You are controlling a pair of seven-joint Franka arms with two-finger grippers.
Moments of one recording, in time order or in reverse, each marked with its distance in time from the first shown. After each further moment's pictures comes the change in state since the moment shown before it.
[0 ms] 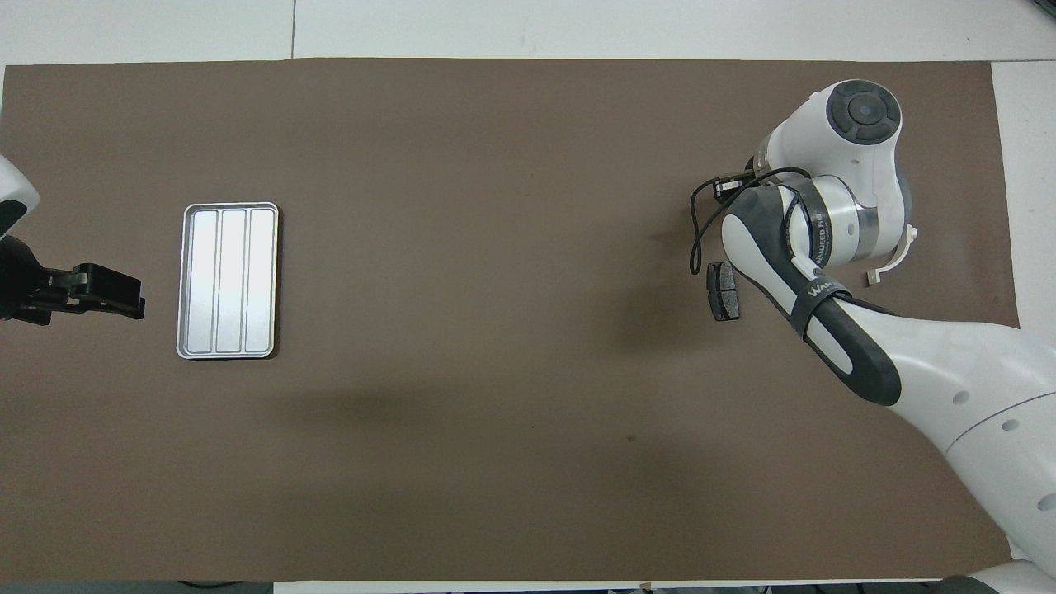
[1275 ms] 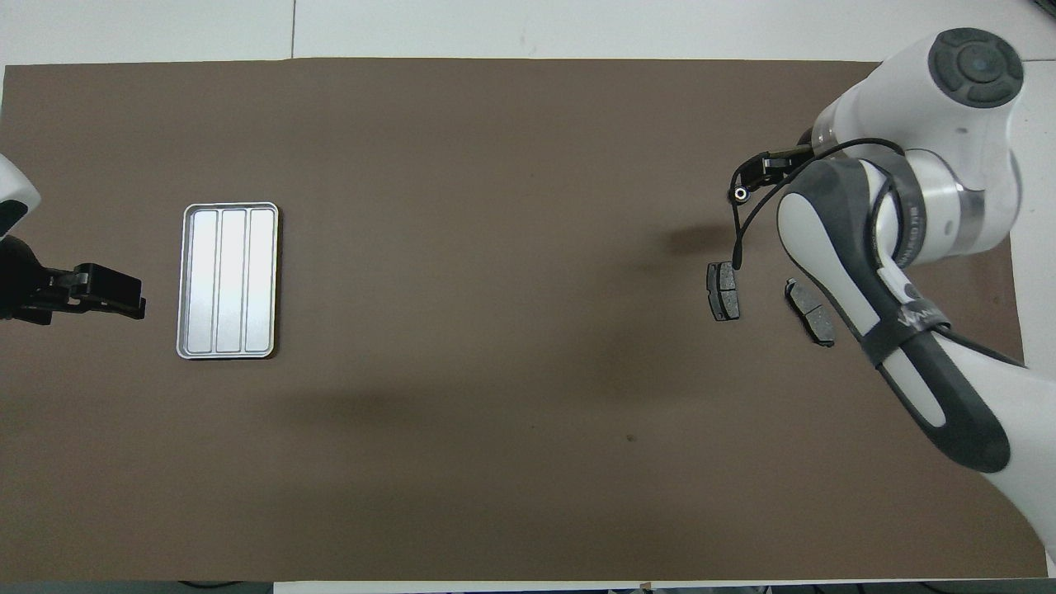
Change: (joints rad) left arm 0.000 0.000 0.000 0.000 0.000 0.000 0.000; right arm -0.018 -0.248 0.003 0.009 0.067 -0.265 0.000
